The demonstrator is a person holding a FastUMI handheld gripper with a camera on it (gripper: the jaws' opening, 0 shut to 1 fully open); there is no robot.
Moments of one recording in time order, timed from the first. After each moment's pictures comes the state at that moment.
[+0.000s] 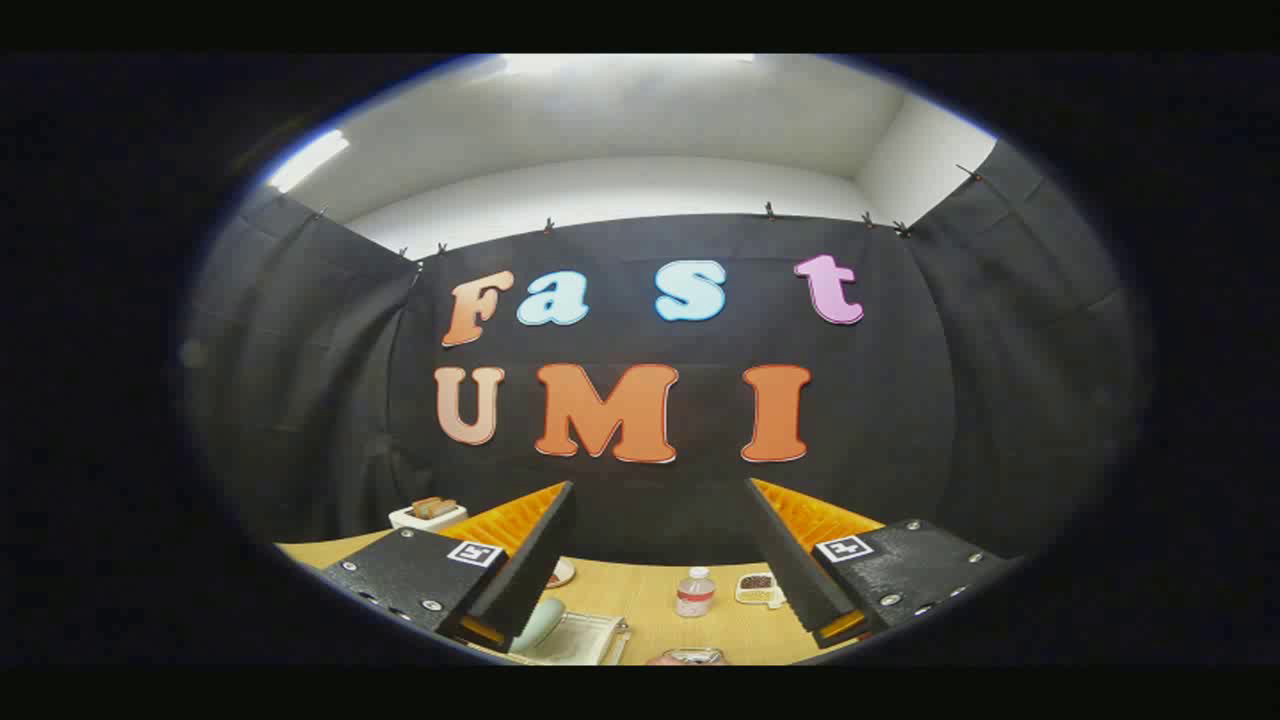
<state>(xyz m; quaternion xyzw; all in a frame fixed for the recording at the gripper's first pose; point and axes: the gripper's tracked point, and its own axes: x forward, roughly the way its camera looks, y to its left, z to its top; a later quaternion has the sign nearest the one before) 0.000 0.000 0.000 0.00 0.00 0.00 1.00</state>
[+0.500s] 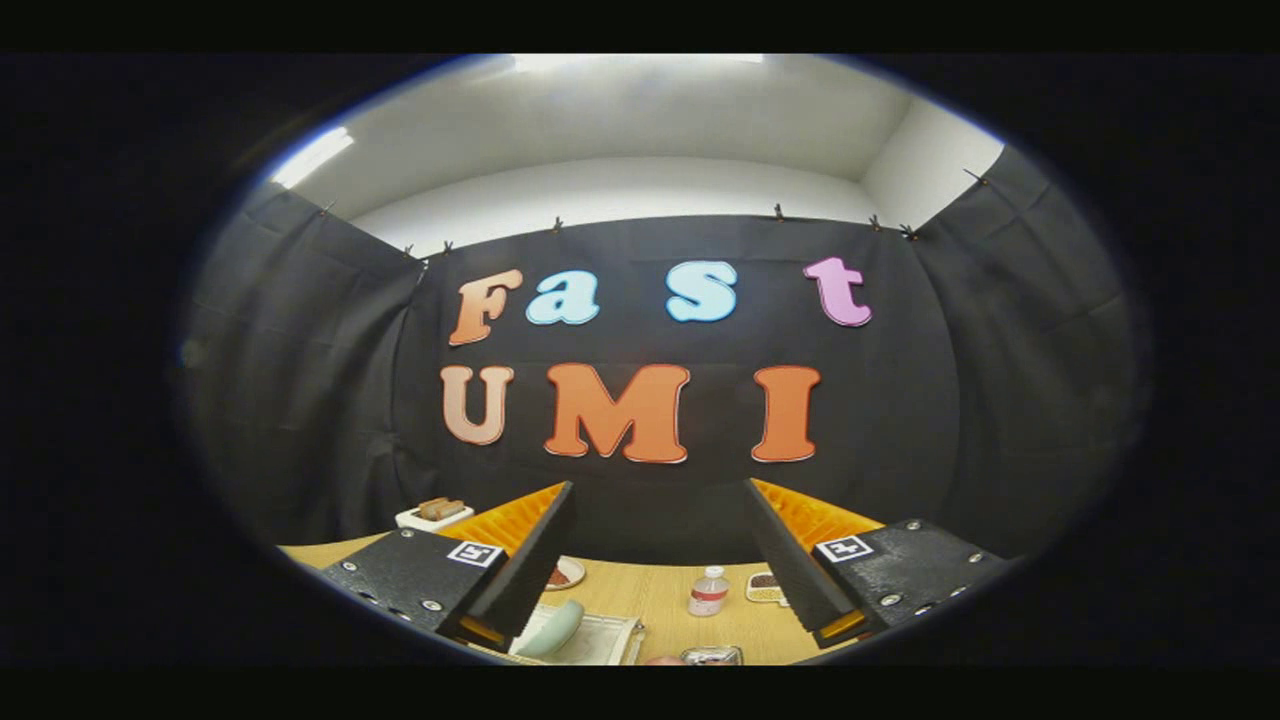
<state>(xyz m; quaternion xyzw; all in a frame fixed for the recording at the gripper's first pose) -0.003 0.021 -0.001 -0.01 0.01 0.01 1.00</state>
